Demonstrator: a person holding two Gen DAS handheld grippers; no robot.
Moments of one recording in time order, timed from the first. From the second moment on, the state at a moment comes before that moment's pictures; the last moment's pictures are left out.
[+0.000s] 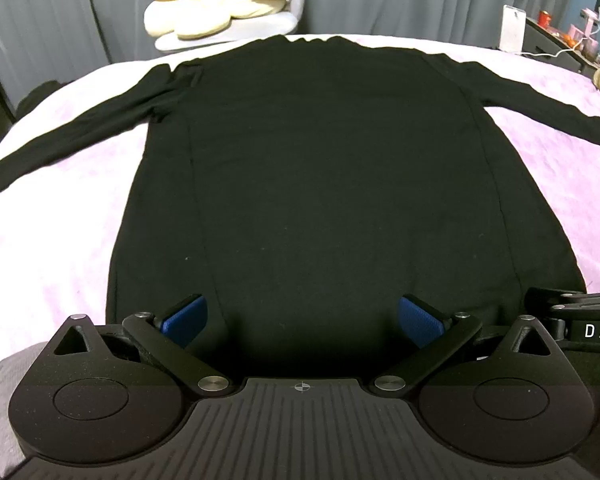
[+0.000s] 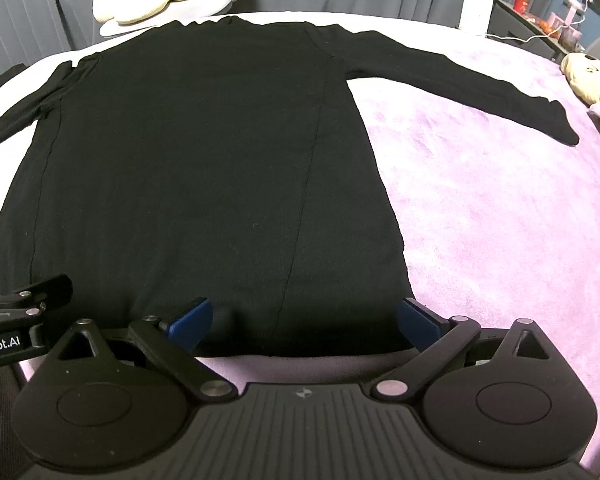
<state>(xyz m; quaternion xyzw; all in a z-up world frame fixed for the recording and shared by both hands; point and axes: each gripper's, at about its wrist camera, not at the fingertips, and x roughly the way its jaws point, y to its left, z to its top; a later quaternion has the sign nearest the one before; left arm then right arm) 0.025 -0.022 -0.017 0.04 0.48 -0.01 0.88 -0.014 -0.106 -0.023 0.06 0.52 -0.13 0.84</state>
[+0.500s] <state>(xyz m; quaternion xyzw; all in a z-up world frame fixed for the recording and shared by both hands) 0.026 -0.027 -0.020 0.04 0.48 -0.01 0.88 -0.014 -0.109 -0.023 0.06 0.52 -0.13 0.84</state>
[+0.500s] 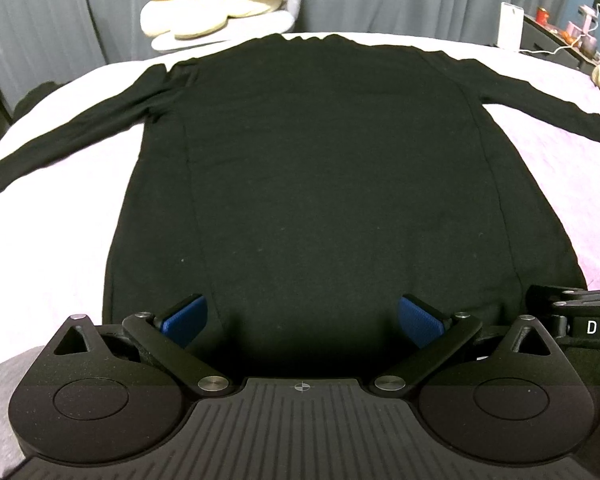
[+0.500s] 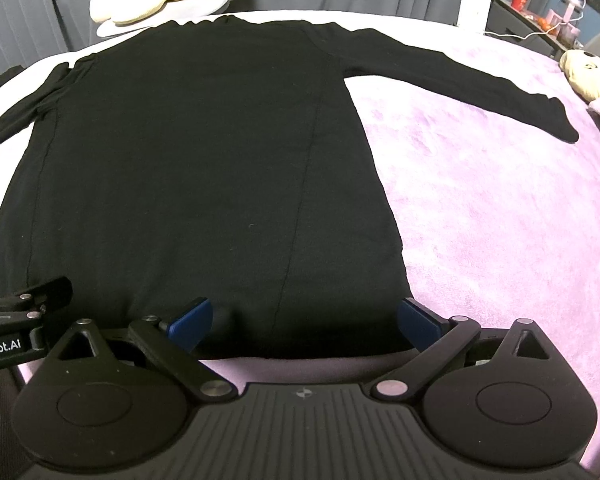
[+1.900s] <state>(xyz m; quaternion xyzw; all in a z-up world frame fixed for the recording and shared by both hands) 0.105 0.009 -0.056 -0.04 0.47 0.02 0.88 0.058 -0.351 -0.037 0.28 0.32 -0.25 0.87</state>
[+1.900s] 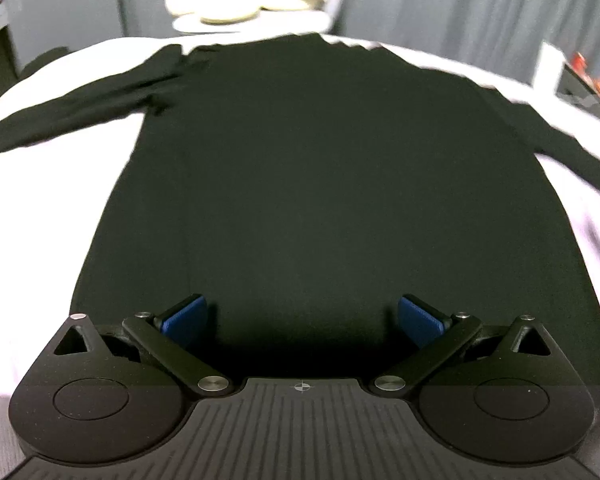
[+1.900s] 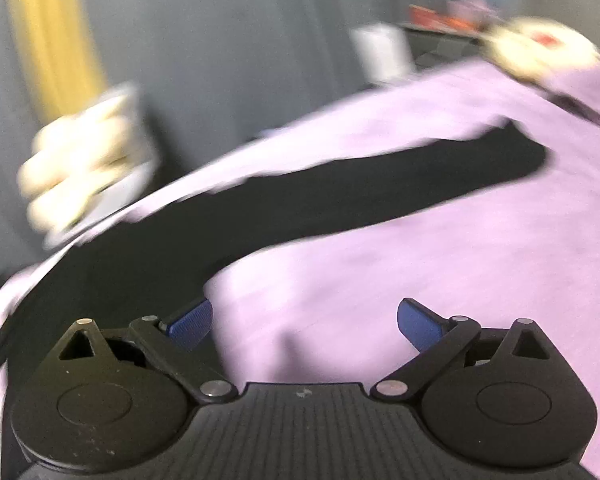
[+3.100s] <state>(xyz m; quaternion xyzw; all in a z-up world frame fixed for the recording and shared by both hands) 0.158 0.044 -0.063 -0.10 0.44 0.04 0.89 0.138 -0.195 -0.044 0.26 0.28 0.12 0.91</state>
